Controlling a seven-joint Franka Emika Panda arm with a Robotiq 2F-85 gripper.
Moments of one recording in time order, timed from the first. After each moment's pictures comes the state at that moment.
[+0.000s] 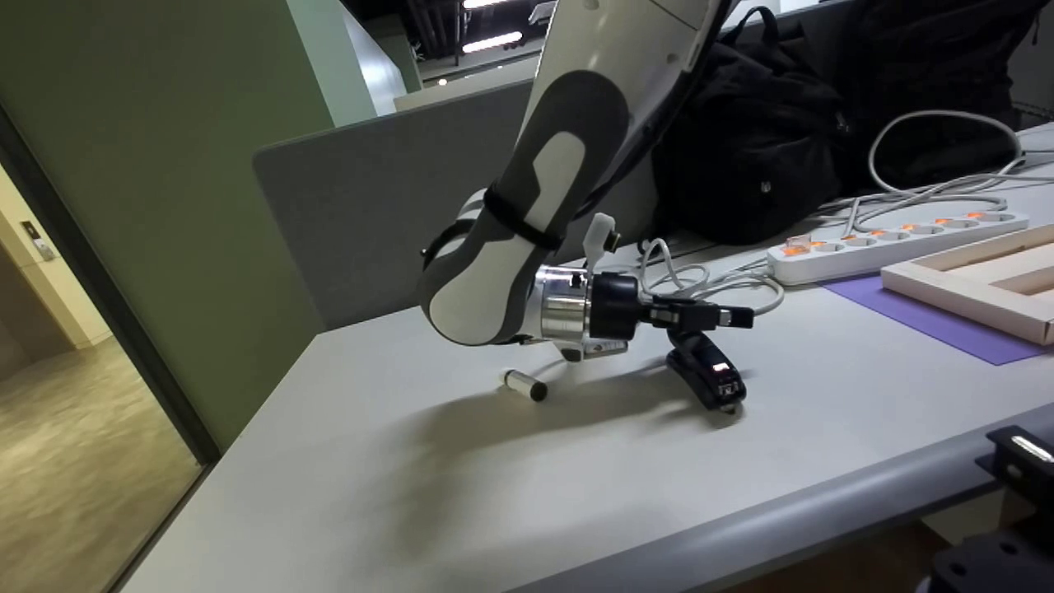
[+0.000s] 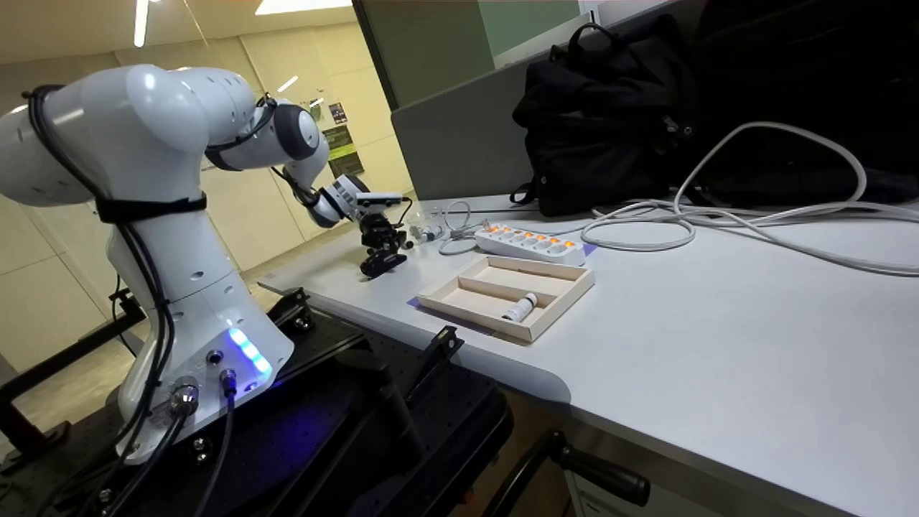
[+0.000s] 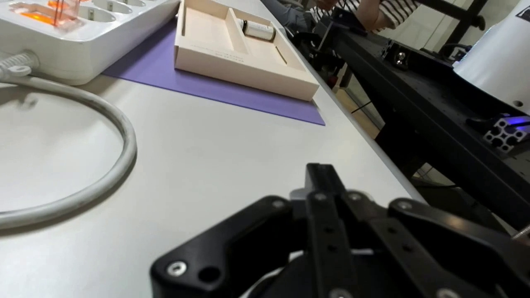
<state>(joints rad) 0.68 1.39 0.15 -0.87 -0.62 1.03 -0.70</state>
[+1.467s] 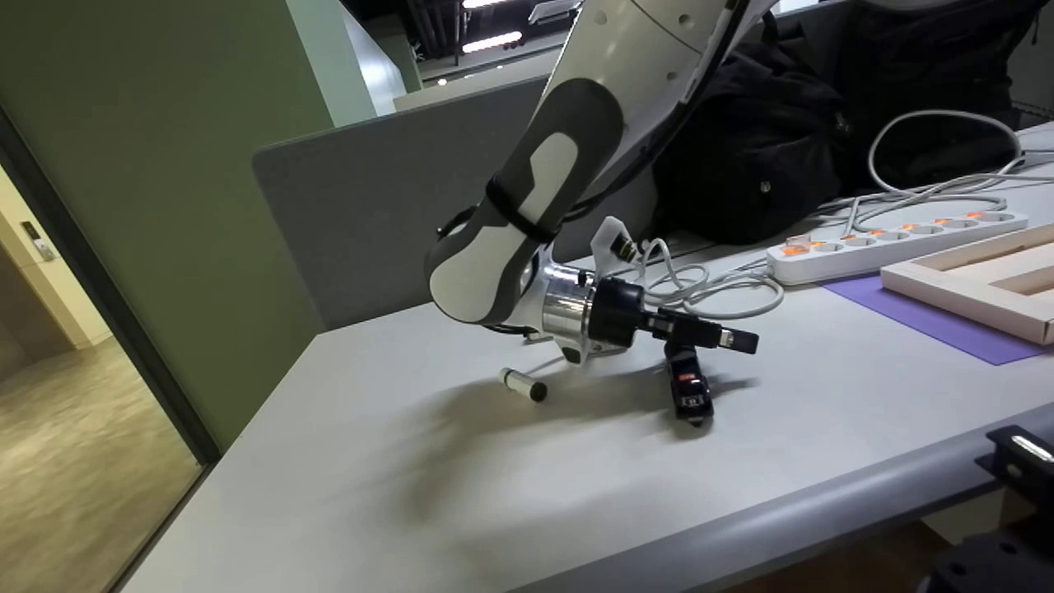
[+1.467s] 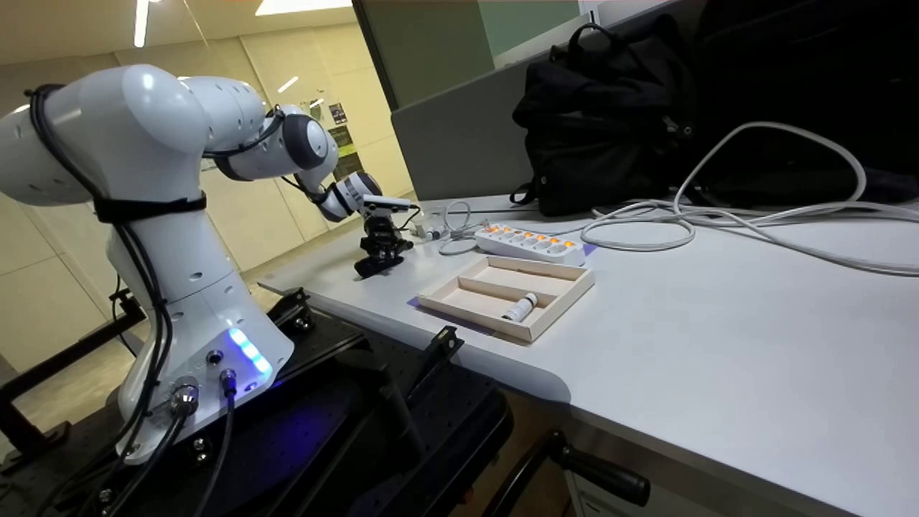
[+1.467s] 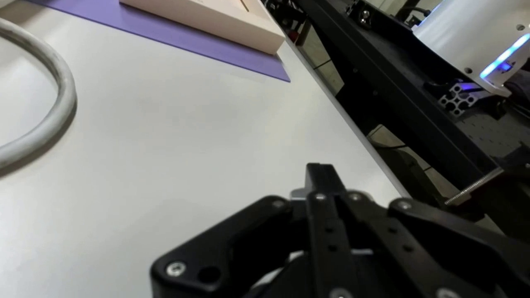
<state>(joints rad) 0.65 1.46 0.12 -0.75 -0.43 1.00 -0.73</state>
